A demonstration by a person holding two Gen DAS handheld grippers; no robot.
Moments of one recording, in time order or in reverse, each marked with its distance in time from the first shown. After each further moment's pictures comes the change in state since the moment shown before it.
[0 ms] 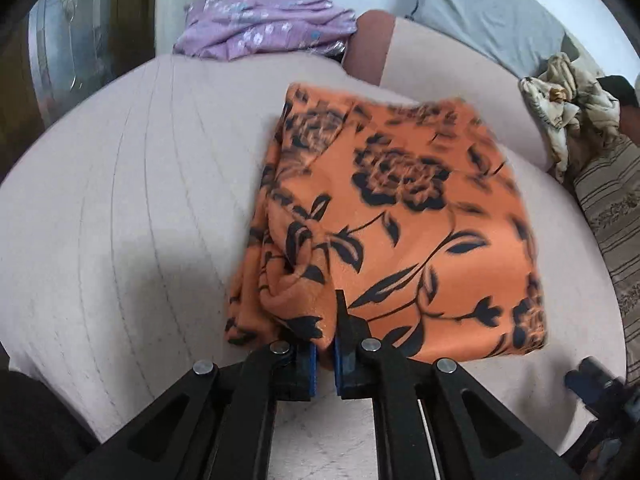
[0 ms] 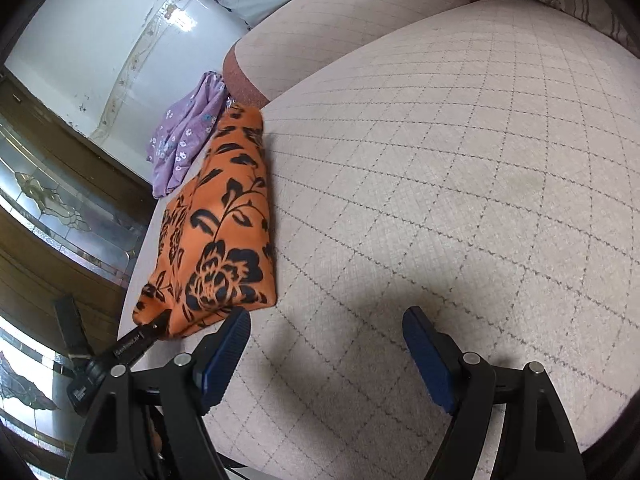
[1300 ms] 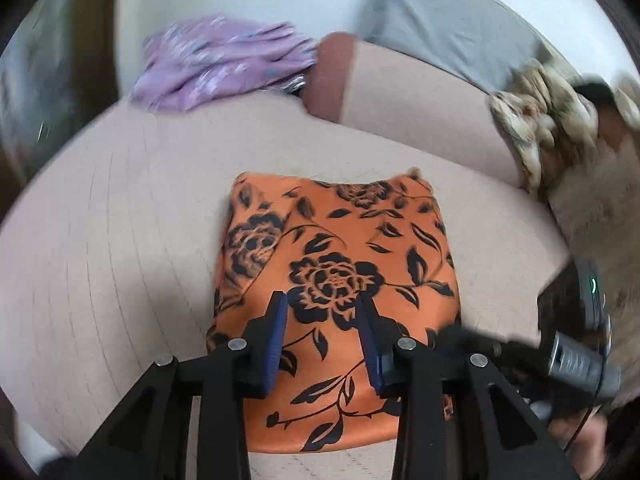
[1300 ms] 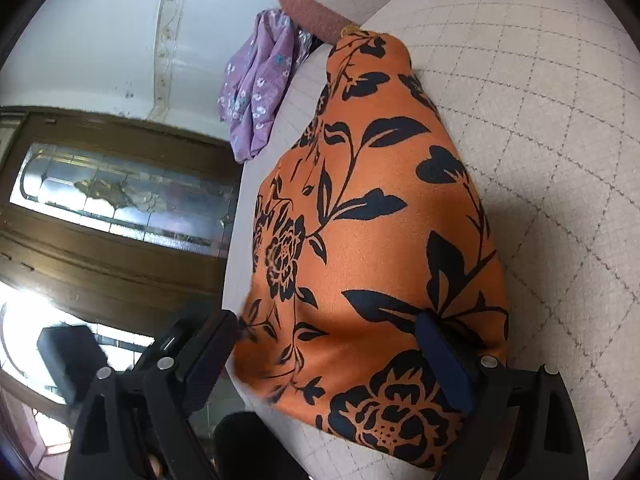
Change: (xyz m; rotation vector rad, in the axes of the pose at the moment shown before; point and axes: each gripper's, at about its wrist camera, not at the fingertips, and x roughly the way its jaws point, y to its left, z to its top) left arm -0.020 -0.014 0.087 0.021 -0.026 -0.096; right arm 0.141 0.079 0.084 0.063 0.311 0.422
